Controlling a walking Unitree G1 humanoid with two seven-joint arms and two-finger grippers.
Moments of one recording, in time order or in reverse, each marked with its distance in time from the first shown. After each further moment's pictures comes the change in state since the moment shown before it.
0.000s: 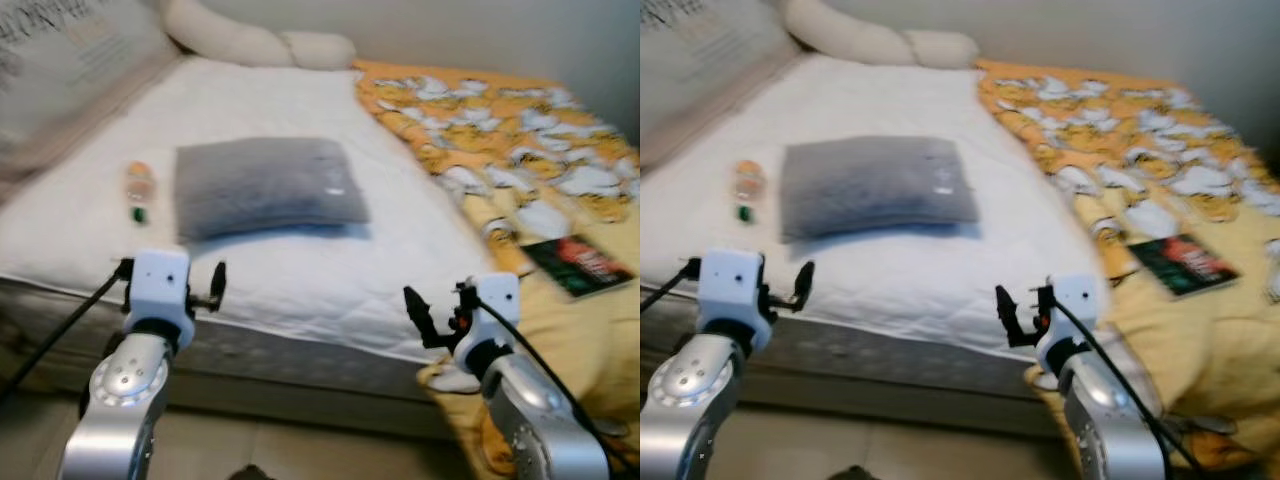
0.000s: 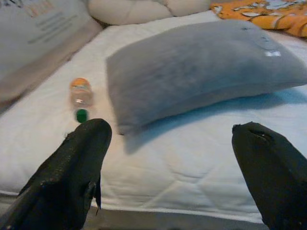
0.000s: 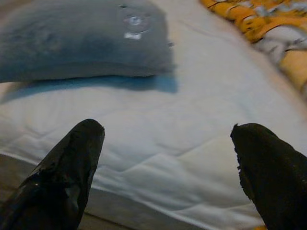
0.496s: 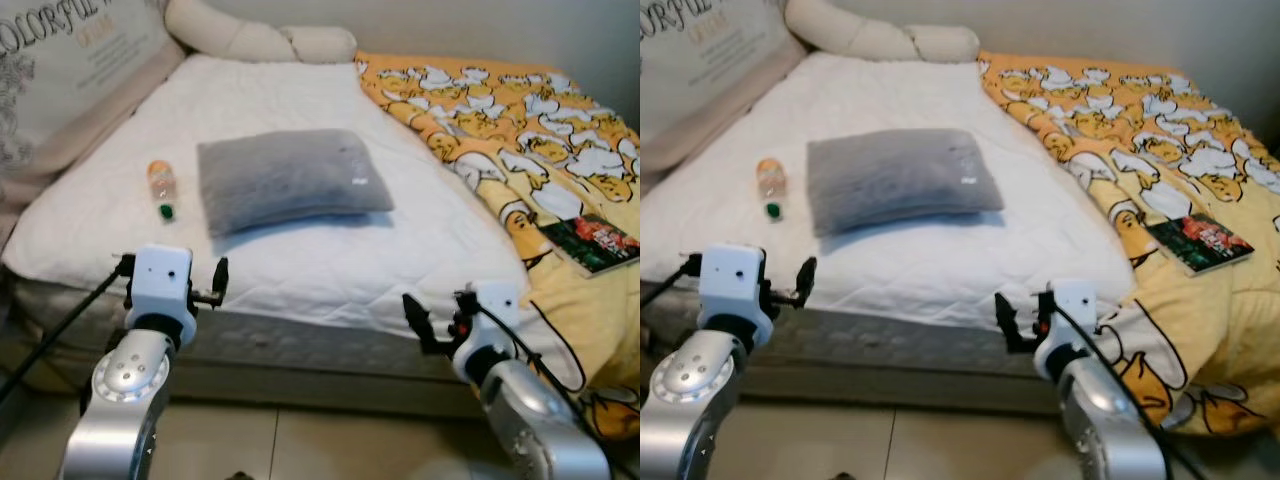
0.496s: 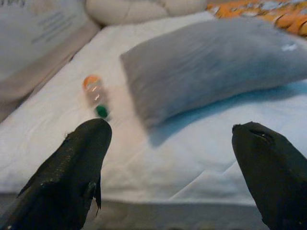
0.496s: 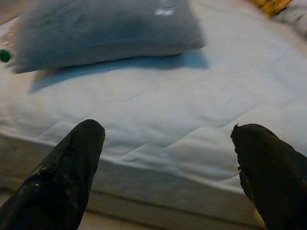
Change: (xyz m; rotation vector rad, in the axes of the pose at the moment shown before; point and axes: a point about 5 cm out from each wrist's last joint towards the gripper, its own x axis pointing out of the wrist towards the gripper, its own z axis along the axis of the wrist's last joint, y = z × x) left arm 0.000 0.002 0.001 -0.003 0.002 0.010; right arm 0.000 0.005 -0.005 0.042 0.031 0.027
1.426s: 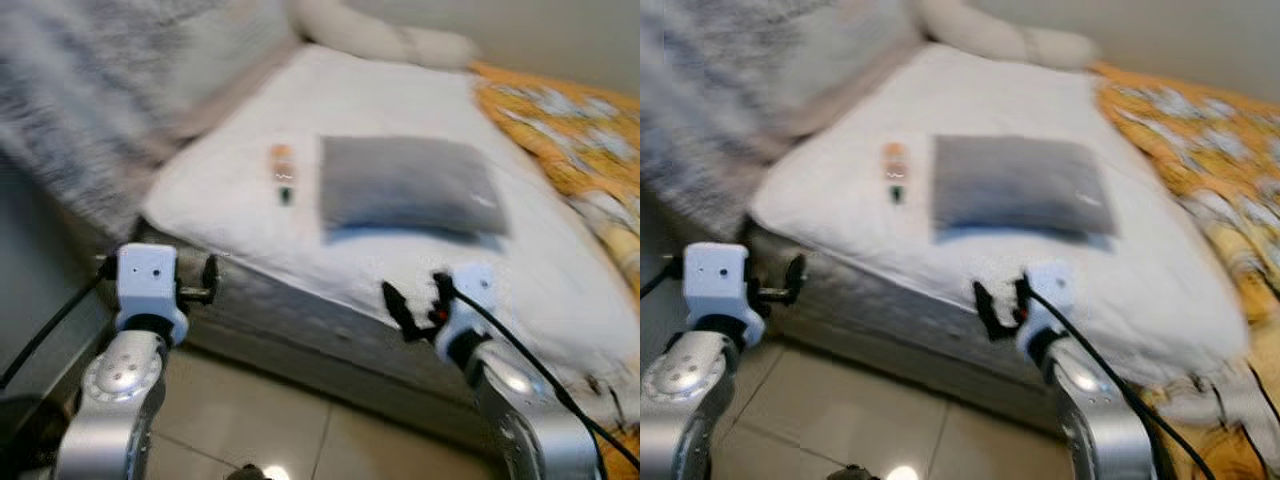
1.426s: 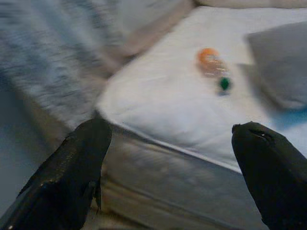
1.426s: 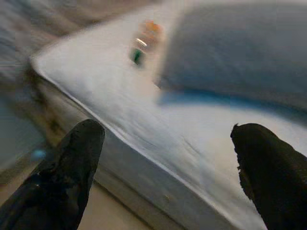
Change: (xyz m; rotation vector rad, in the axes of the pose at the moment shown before) left arm 0.001 0.008 0.001 -0.070 0.001 0.051; right arm 0.013 0.019 0.025 -0.106 -0.061 0.100
